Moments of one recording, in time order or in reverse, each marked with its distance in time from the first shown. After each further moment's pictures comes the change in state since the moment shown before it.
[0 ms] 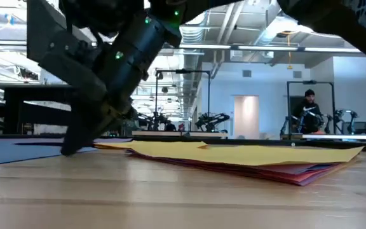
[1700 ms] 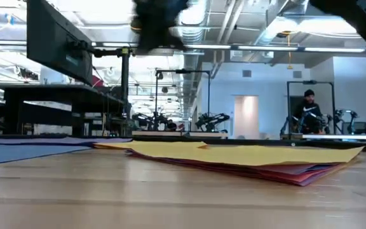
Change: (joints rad) left arm 0.002 0.120 -0.004 0.022 -0.073 -0.131; right arm -0.200 -0.365 0.090 -0.611 0.084 0.349
